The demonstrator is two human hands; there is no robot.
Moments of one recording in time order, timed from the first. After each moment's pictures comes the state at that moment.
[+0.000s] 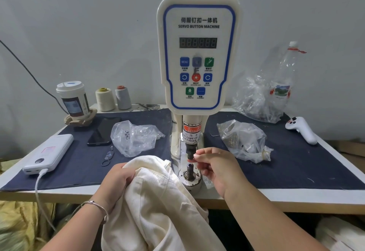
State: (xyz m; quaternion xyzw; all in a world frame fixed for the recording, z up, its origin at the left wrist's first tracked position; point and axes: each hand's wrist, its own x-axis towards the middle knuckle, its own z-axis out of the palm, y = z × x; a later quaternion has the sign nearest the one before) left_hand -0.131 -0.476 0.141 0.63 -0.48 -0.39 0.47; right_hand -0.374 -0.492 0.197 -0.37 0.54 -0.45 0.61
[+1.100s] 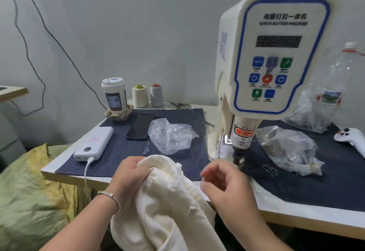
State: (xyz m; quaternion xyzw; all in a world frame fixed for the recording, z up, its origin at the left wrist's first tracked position) left_hand -0.074 -0.452 0.152 0.63 -0.51 -0.34 0.48; right_hand -0.309 -0.427 0.194 -0.64 0.46 -0.44 0.42
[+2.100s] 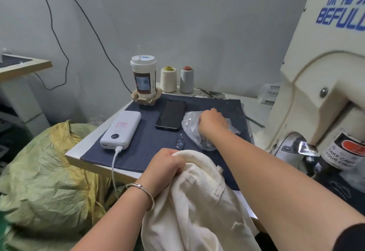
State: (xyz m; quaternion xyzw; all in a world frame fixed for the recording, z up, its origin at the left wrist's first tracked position) left_hand -0.043 -0.483 0.143 0.64 -0.49 -0.39 0.44; right_hand -0.131 -0.654 0.167 -0.77 0.63 -0.01 0.07
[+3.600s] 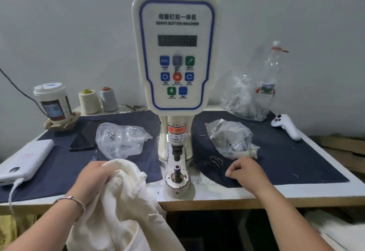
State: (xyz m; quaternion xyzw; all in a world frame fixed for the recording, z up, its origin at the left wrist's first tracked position) left_hand -0.115 -0.488 0.157 0.69 -0.53 -0.31 0.38; right_hand -0.488 -0.519 0.145 -0.61 0.70 -0.25 0.28
